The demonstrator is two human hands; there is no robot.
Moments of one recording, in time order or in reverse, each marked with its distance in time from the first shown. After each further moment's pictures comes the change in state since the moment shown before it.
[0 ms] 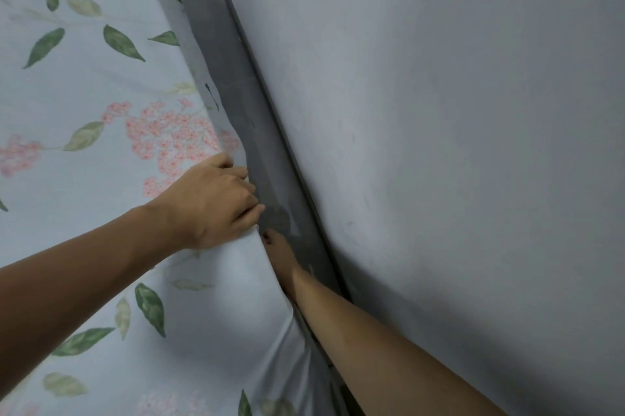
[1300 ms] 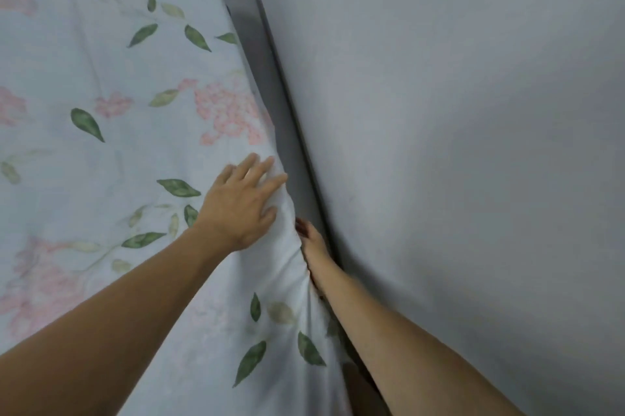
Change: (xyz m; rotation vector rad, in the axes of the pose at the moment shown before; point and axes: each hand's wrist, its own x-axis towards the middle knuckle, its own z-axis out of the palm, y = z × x) left_hand -0.076 0.107 -0.013 -0.230 -0.103 -0.487; right_hand -0.114 0.022 -0.035 0.345 0.033 -0.028
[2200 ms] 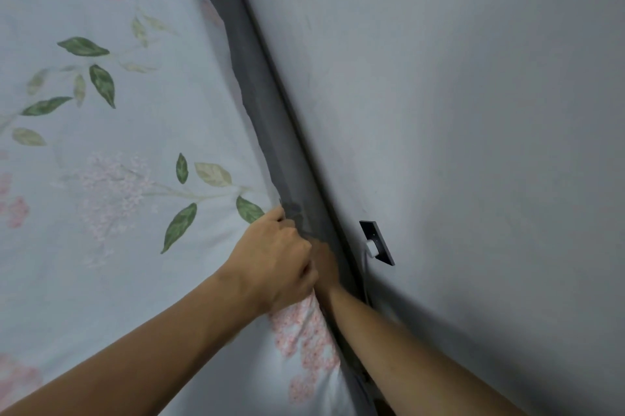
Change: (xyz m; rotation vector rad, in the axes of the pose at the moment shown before) left_hand -0.159 0.221 0.109 0.134 0.013 0.410; right_hand -0.118 0.225 -0.101 -0.845 0.052 -0.095
